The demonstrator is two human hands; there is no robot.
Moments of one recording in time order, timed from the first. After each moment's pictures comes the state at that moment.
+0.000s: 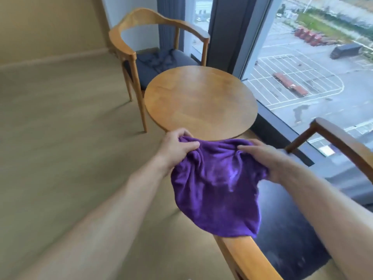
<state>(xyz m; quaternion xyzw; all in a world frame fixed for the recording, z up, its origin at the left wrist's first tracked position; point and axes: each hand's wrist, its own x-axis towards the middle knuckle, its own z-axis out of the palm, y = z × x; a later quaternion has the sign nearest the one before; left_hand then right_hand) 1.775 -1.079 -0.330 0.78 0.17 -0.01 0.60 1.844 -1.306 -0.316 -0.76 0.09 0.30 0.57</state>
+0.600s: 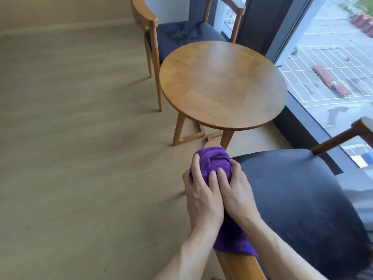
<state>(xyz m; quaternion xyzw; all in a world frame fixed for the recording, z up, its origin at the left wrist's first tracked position) 1.716 -1.223 -0.432 0.76 0.37 0.19 0.50 1.767 -1.285 -0.423 -0.89 -0.08 0.14 0.42</state>
